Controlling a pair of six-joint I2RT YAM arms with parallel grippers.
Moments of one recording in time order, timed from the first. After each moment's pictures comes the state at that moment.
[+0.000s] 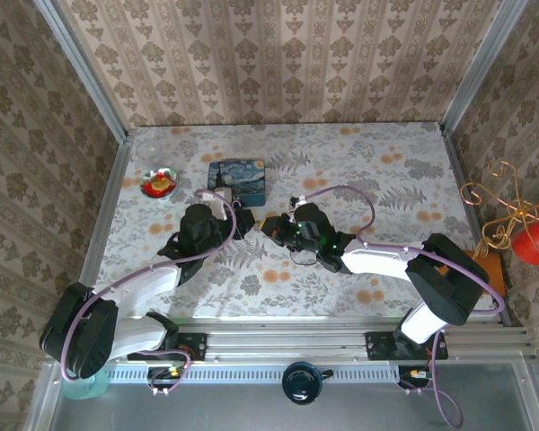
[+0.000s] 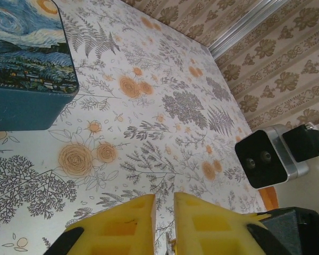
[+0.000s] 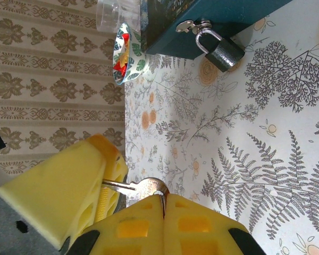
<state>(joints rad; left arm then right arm) -0.59 1.19 0.49 0.39 0.27 -0.69 0.79 1.58 0.76 0.43 -0.14 1.25</state>
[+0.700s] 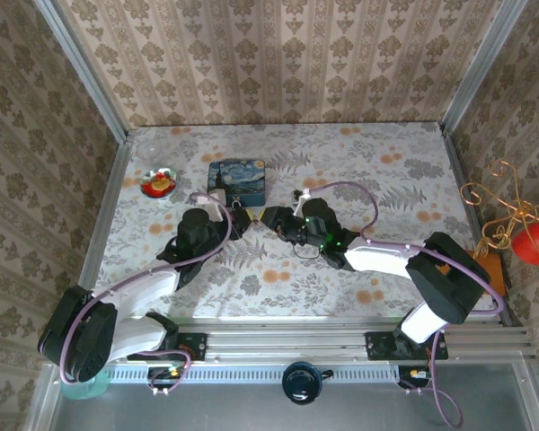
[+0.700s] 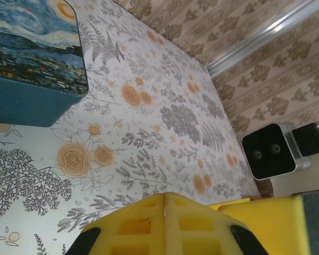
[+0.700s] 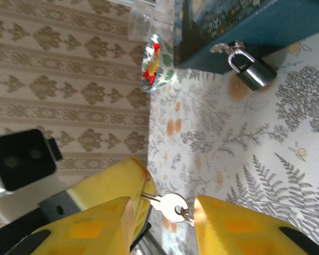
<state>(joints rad) -0.58 1.16 0.43 0.47 0.23 -0.82 0.72 1.58 0.74 0.57 -0.23 1.25</state>
